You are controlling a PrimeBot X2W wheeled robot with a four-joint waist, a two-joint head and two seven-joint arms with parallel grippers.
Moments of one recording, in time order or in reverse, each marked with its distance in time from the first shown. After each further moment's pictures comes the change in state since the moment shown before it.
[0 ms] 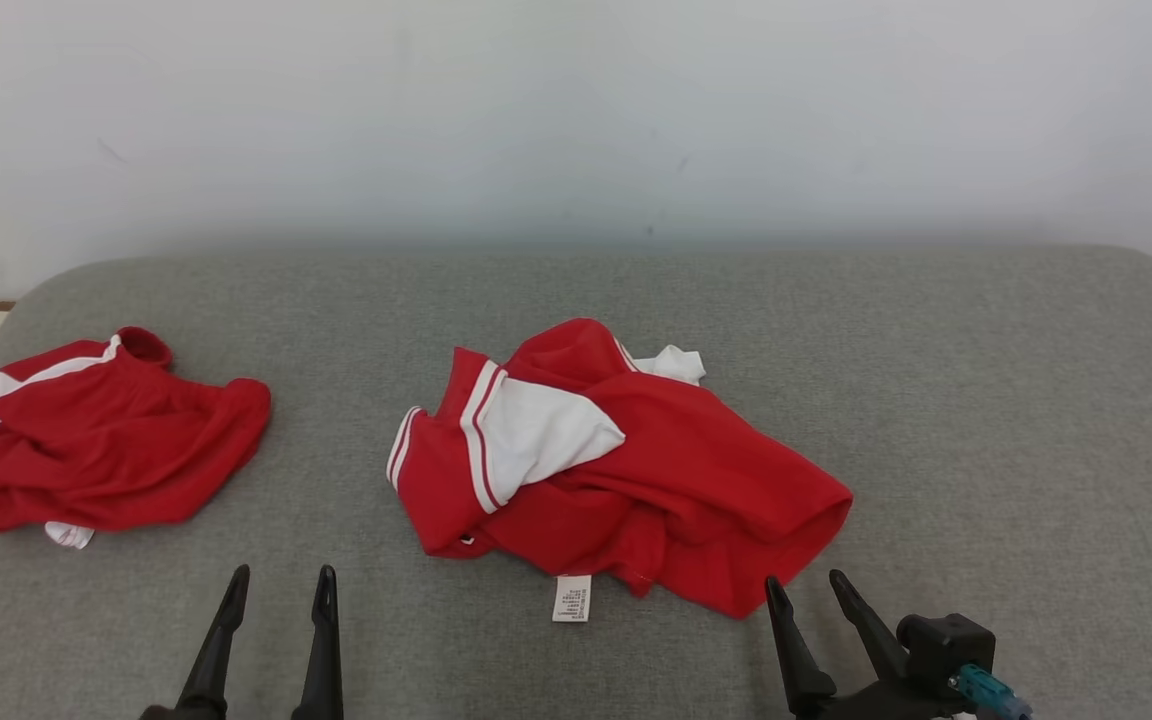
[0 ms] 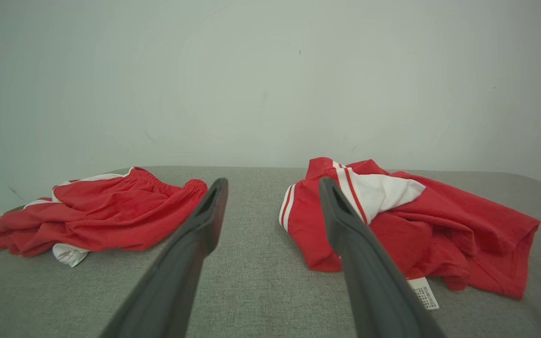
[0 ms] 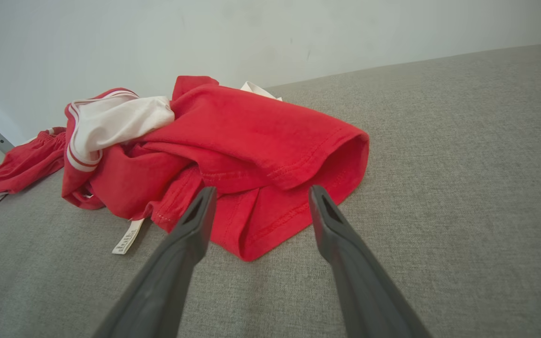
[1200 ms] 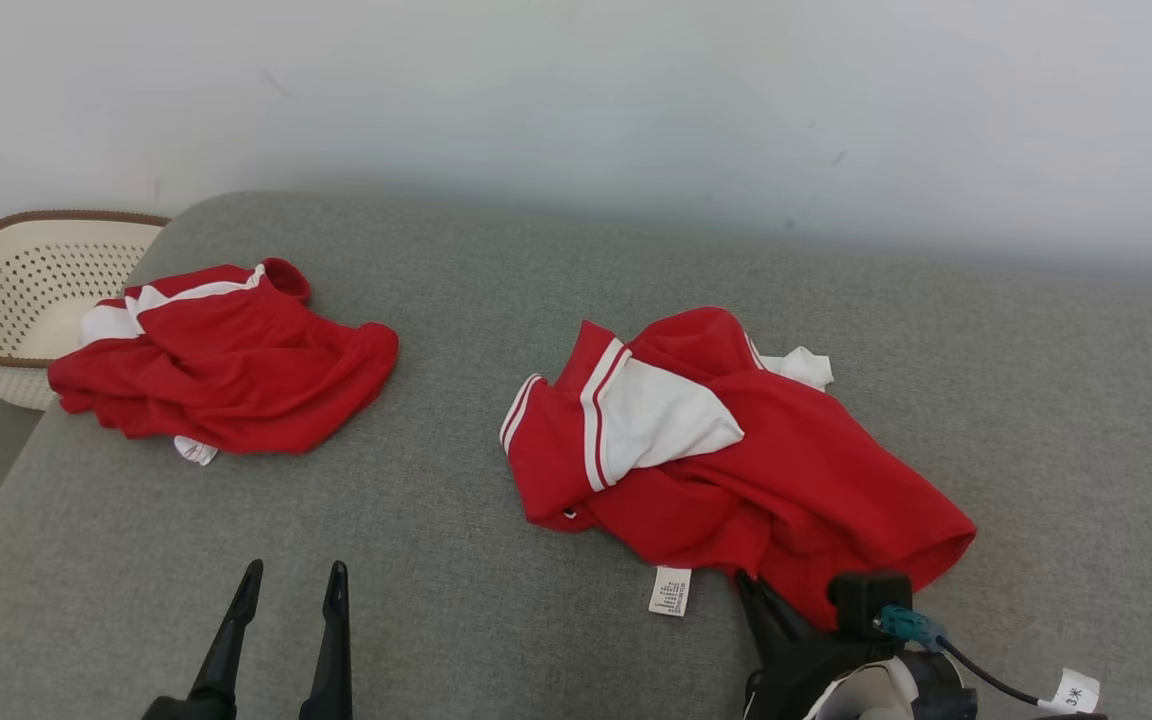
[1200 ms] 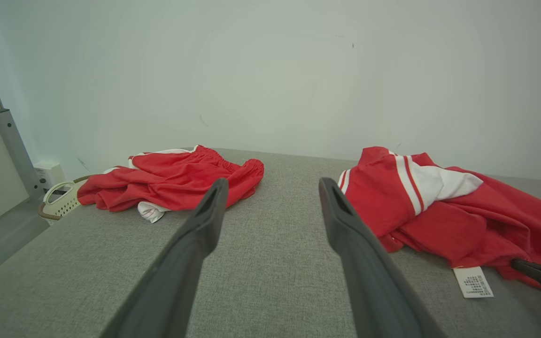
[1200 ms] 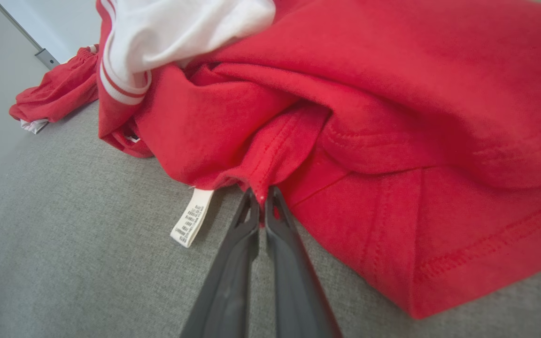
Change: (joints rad) left arm -0.014 -0.057 0.047 0.033 0.050 -0.077 0.000; right arm -0.255 0.010 0.191 0.407 0.164 0.000 -0.016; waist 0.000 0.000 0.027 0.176
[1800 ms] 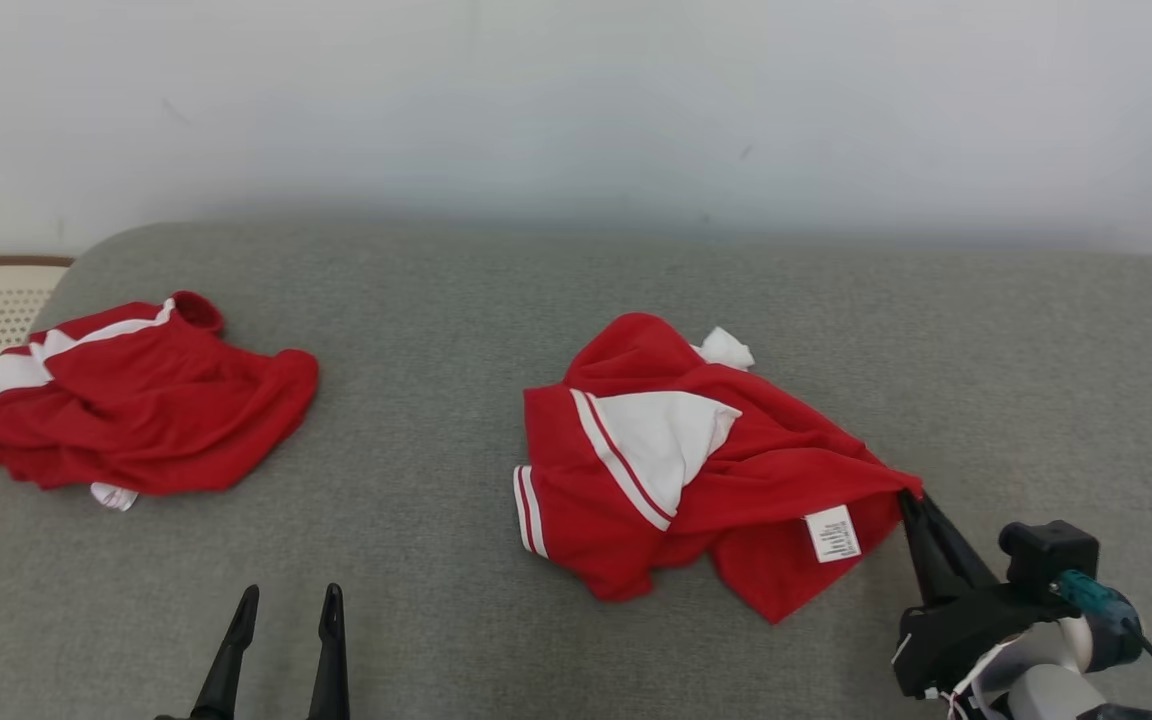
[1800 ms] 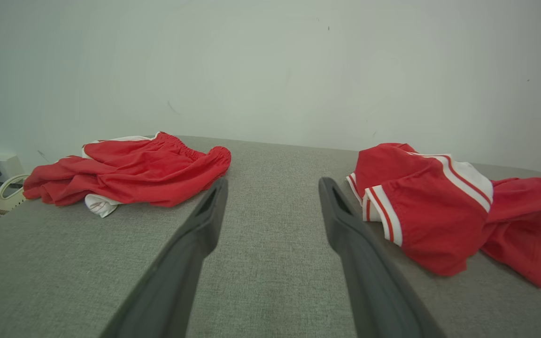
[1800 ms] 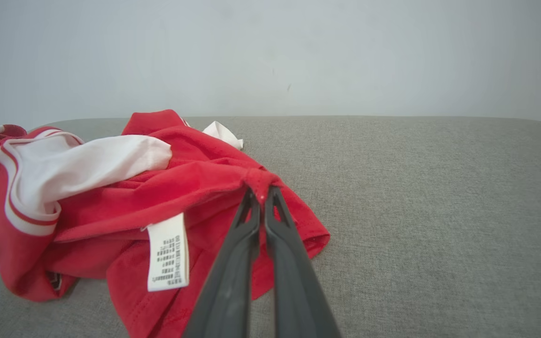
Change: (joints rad) left arm 0.025 -0.009 0.011 0.015 -0.019 0.013 0.000; right arm 0.082 -0.191 -0.173 -0.282 -0.103 0.000 -0.003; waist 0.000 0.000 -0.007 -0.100
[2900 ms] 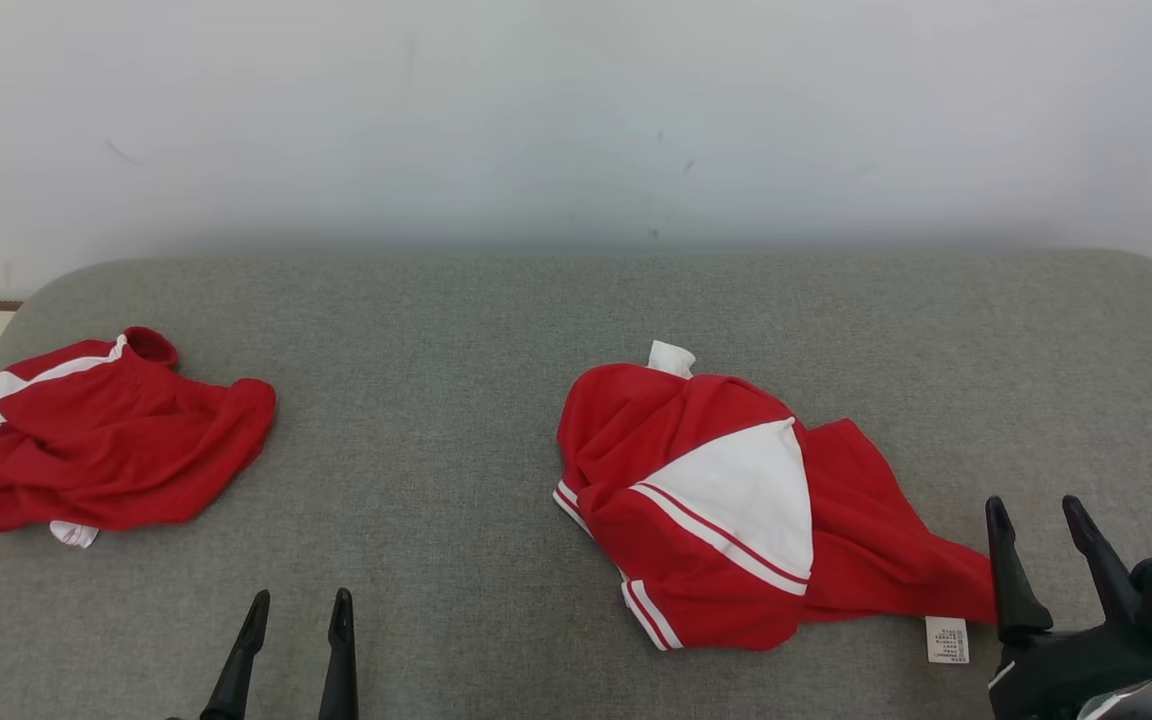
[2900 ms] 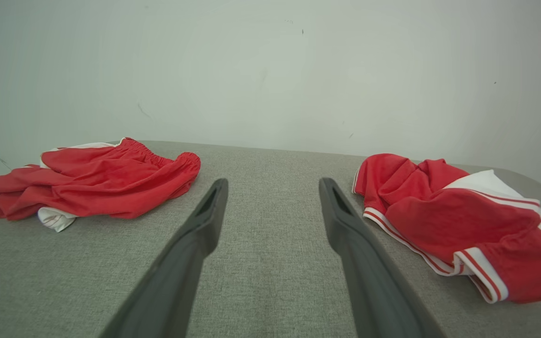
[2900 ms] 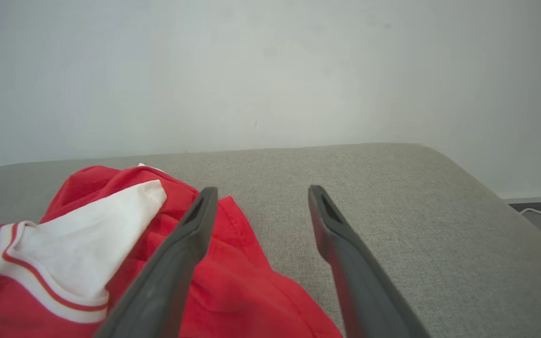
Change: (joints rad) left arm 0.005 -0.001 -0.018 0.012 -0.017 0.007 0.000; right arm 0.257 0.012 -0.285 -0.430 -0.114 0.000 0.169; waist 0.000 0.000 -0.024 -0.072
